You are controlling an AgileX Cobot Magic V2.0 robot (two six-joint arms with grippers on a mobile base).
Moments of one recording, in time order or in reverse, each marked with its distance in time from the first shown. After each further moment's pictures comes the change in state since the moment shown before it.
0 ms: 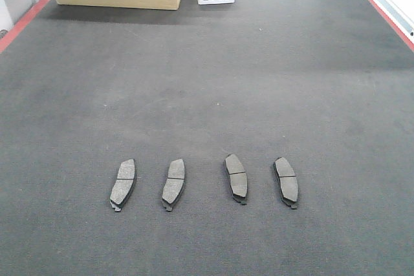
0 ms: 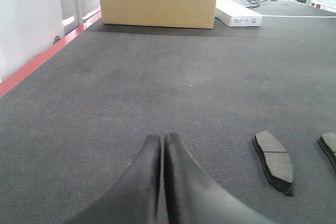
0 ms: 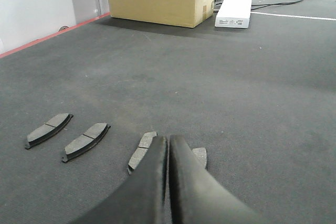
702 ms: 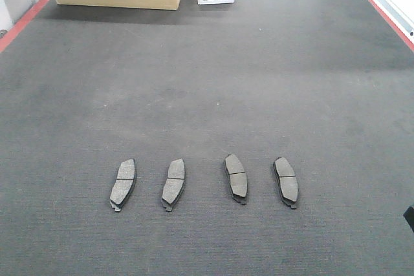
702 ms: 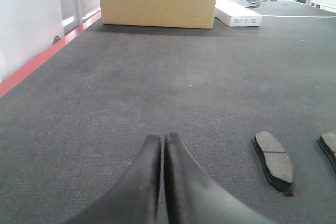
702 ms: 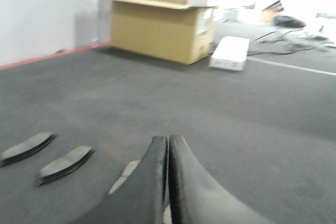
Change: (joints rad) left arm 0.000 0.000 0.000 0.000 0.000 0.000; right arm -0.066 -0.044 0.217 0.096 -0.340 -0.195
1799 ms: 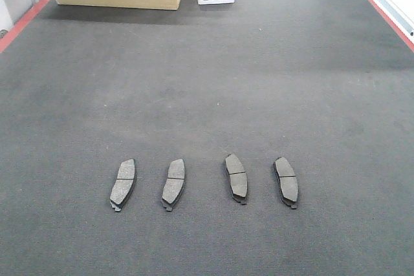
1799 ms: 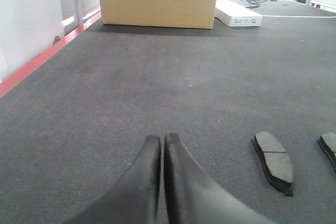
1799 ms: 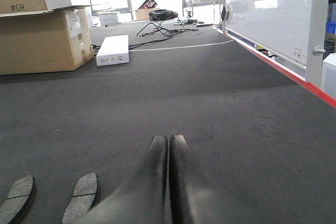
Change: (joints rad) left arm 0.000 0.000 0.000 0.000 0.000 0.000; right arm -0.431 -0.107 0.192 0.098 -0.099 0.063
